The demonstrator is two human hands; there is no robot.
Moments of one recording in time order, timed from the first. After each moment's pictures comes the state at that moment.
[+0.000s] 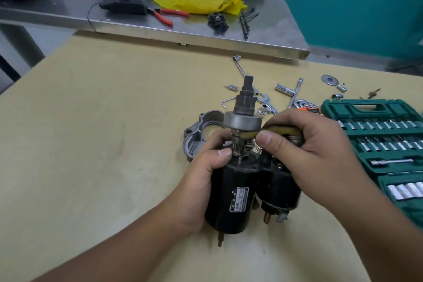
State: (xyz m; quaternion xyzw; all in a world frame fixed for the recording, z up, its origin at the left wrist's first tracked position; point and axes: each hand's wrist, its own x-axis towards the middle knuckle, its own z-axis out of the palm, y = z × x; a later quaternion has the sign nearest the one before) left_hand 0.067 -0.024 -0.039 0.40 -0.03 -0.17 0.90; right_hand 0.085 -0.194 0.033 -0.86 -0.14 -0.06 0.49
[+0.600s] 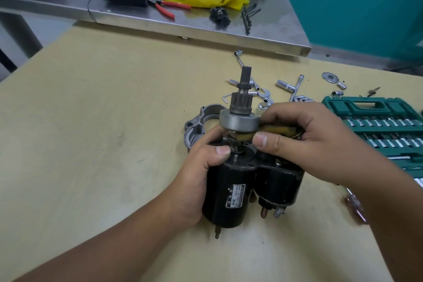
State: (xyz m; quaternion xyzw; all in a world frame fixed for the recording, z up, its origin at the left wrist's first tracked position) left_hand 0.063 -0.017 -0.044 0.40 -0.09 -0.15 0.90; right_hand 0.098 -0.198 0.053 -0.87 -0.21 0.09 0.43
